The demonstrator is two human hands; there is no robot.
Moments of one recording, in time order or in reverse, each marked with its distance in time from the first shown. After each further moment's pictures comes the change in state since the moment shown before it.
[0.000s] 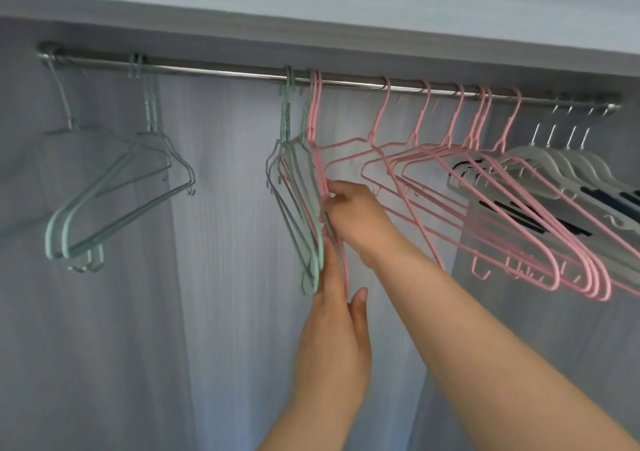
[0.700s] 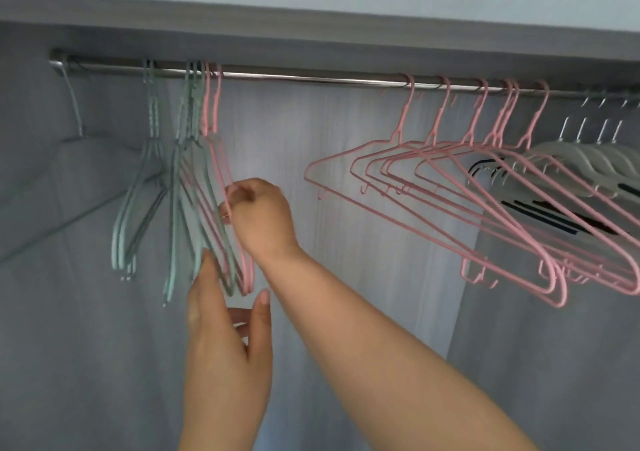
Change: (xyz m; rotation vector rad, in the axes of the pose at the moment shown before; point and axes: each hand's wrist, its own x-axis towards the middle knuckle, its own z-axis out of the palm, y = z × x) left_hand -0.002 -0.039 -0.089 0.109 0.349 -0.122; right_hand 0.016 -0.046 0.117 0.197 0.033 -0.115
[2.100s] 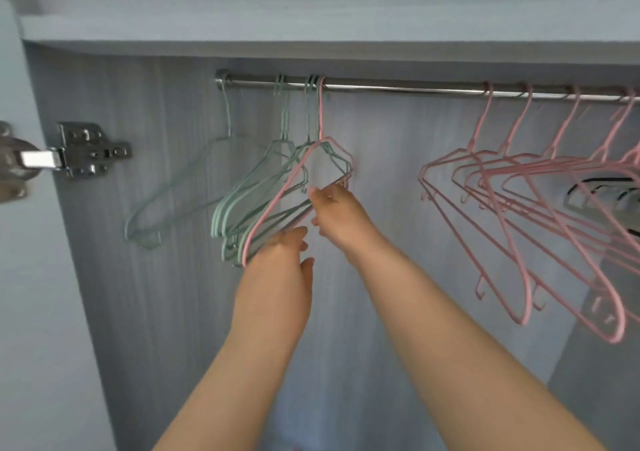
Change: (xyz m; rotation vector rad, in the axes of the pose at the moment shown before) left_hand 0.038 0.019 -0.061 0.581 0.011 0.079; right_hand -0.013 -0.021 0.013 -0.034 -0.313 0.090
